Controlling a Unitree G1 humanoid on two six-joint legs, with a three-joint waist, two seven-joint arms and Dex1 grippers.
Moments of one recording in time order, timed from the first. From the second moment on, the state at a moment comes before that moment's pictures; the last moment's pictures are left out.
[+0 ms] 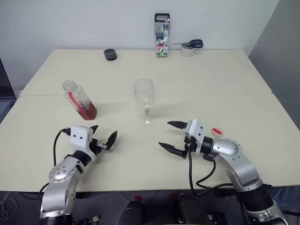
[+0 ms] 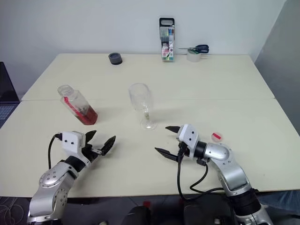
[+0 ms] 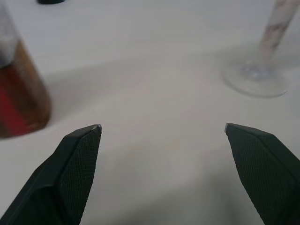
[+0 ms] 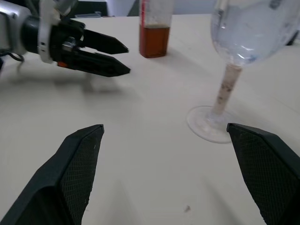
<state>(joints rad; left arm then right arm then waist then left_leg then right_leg) 0.04 0.40 0.28 -0.14 -0.29 0.20 -0.43 -0.25 -0.38 0.24 -0.31 0.22 0.30 0.83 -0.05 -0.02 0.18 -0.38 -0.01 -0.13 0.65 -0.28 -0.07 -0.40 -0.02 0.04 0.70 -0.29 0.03</state>
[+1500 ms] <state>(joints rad) -0.34 0.51 0.32 0.35 -0.25 0.17 -0.39 -0.37 -0.36 0.26 -0.35 0.33 0.45 0.80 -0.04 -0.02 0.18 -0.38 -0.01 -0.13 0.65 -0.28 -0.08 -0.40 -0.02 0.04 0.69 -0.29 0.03</state>
